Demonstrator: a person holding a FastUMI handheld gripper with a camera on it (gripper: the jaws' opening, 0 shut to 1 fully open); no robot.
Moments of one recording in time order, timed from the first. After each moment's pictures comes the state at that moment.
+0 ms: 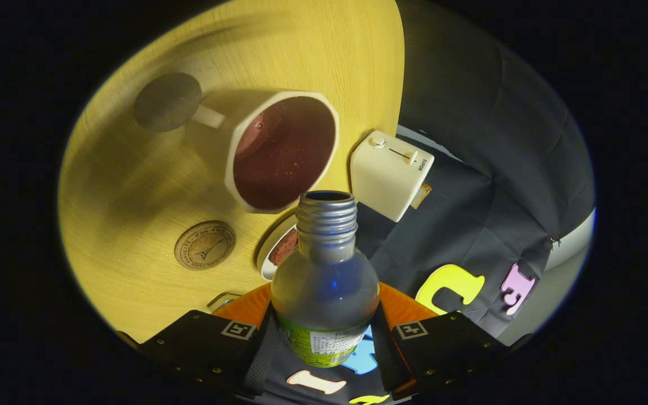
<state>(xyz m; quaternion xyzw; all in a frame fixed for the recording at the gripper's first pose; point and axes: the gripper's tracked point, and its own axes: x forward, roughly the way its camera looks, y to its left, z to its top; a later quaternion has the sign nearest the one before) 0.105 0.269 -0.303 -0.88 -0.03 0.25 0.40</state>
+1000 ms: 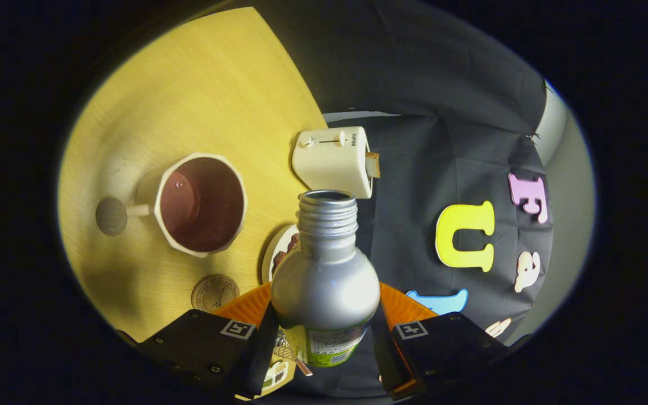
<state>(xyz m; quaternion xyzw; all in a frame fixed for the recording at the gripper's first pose) 0.098 0.273 -0.279 -0.72 0.00 0.26 0.64</state>
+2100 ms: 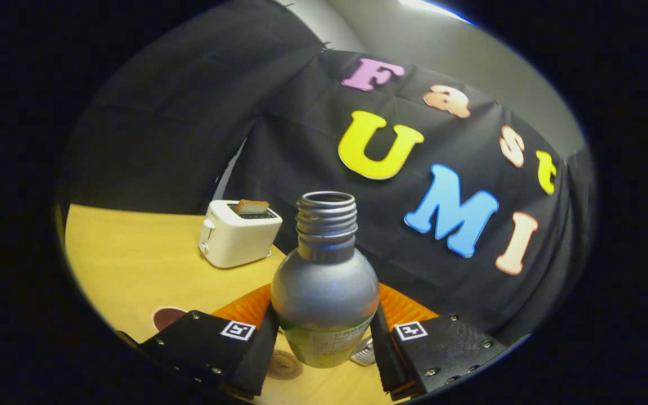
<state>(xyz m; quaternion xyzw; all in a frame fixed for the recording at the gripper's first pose) 0.124 0.234 -0.201 -0.21 0.08 0.22 0.95</state>
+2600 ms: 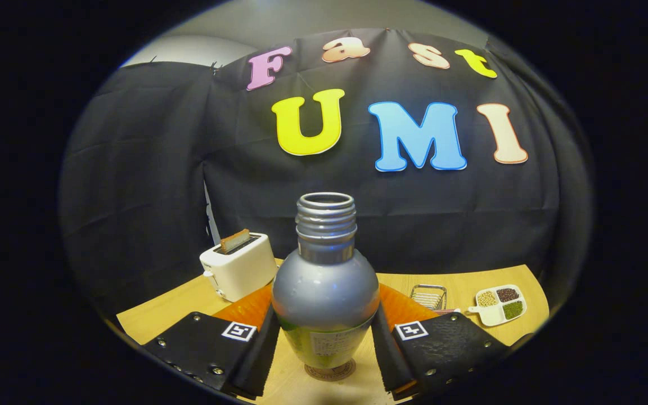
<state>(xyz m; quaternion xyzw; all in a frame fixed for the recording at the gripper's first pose) 0.158 0.189 -0.202 0.00 0.15 0.20 0.97</state>
